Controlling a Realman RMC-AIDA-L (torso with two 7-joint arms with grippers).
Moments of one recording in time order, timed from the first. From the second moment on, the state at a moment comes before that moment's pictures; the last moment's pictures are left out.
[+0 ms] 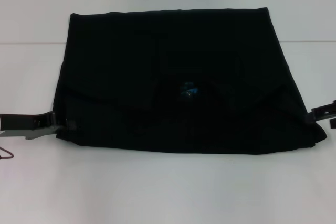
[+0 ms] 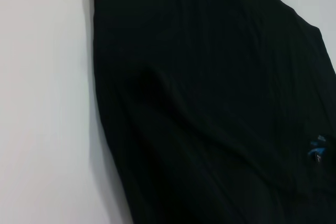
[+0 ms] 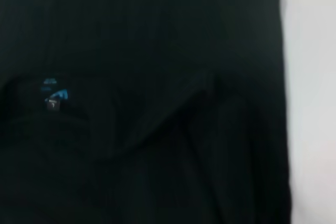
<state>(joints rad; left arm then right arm) -0.59 -1.92 0.65 0.51 2.26 1.26 -2.30 0.74 1.89 -0.65 -0.71 -2.63 -1.43 2.53</state>
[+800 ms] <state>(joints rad) -0.60 -1.92 0.65 0.51 2.25 1.25 -2.30 0.78 1.93 -0.72 -0.64 -2.64 -1.36 2.52</state>
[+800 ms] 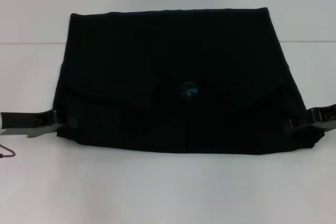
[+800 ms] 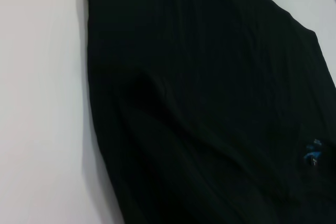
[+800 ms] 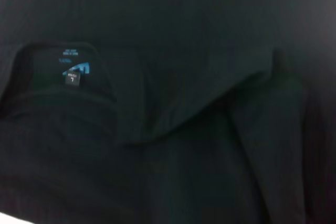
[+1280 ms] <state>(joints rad) -0.60 -1.92 0.64 0.51 2.25 1.26 -2.29 0.78 1.93 -0.76 -0.65 -2.64 -1.35 2.53</state>
